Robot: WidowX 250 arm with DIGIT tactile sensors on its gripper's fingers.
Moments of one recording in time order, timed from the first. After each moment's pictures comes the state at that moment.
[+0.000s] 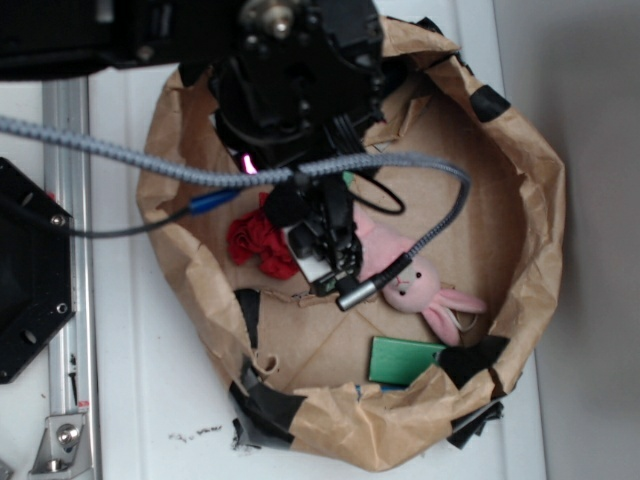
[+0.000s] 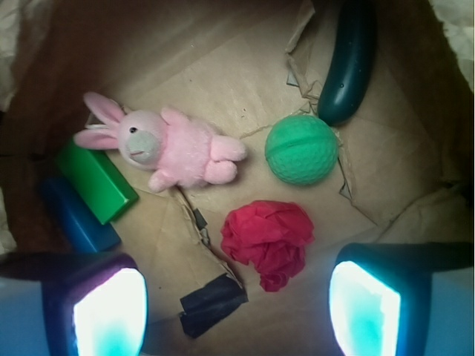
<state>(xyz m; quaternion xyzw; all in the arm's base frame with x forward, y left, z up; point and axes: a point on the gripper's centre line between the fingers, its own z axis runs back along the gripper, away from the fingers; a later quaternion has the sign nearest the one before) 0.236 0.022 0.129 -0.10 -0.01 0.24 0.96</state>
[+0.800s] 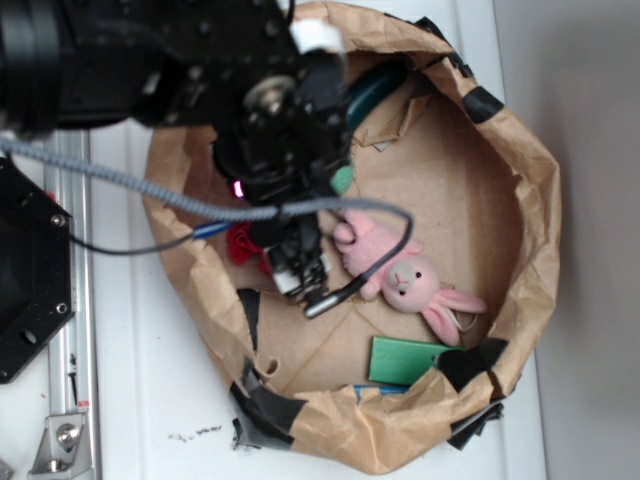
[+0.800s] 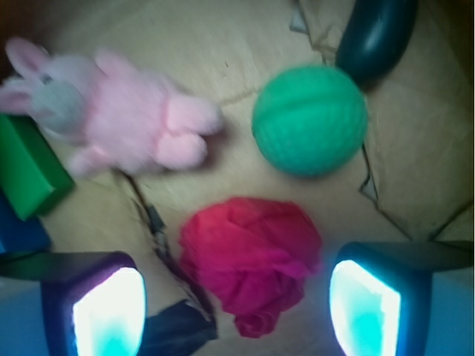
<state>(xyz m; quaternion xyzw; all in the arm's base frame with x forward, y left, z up) 0.219 0.011 0.063 -0.09 0.02 0.20 0.98</state>
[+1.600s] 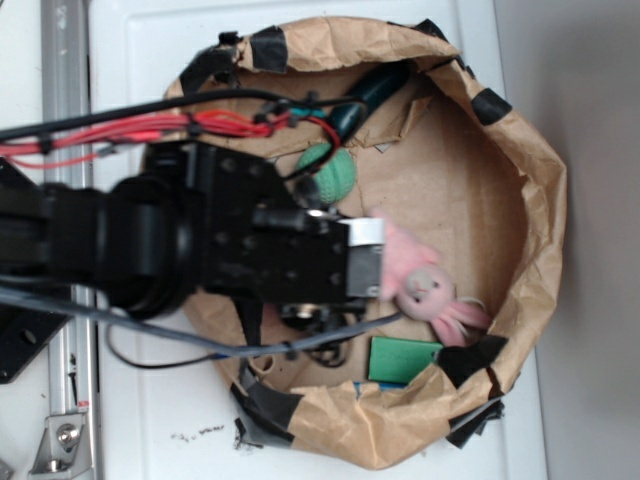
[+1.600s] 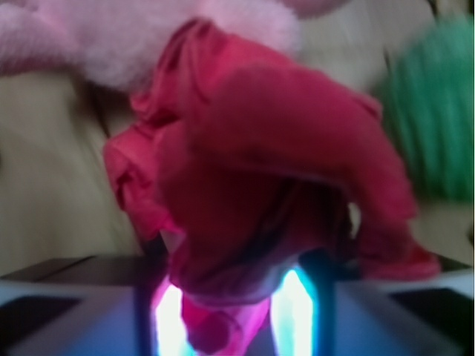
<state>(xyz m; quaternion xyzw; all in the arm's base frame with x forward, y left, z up) 0.252 -0.016 0.019 0.02 -0.01 0.14 0.99</state>
